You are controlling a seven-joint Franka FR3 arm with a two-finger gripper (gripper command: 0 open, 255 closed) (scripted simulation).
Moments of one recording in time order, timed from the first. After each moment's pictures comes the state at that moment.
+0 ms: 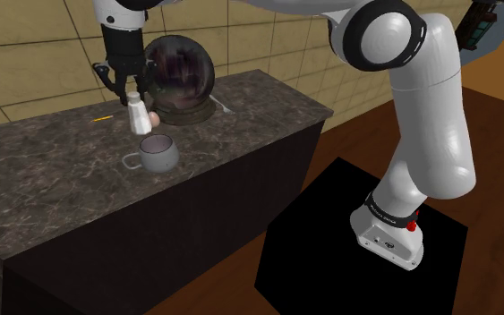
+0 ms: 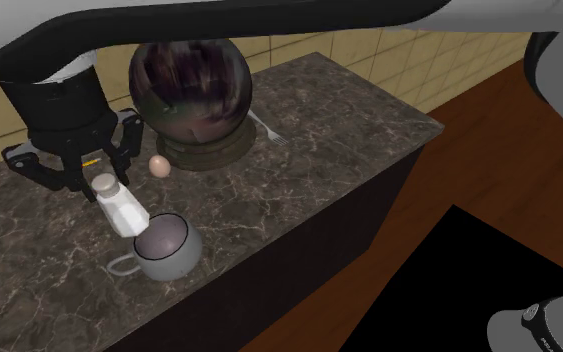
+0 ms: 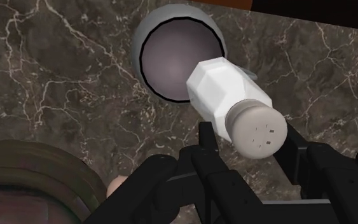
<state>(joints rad) 0.39 0.59 0.28 -1.06 -0.08 1.74 0.61</state>
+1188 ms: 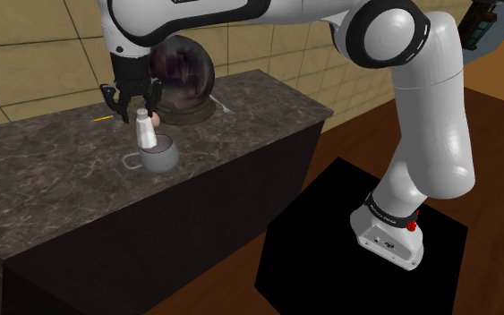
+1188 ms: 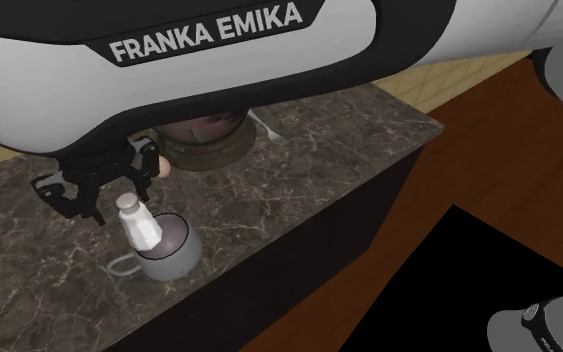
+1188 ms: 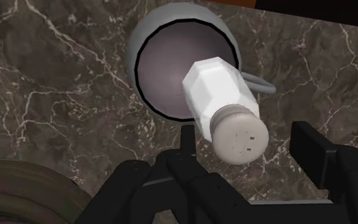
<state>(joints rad) 0.38 0.57 0.28 -1.22 -0.08 1.89 0.60</state>
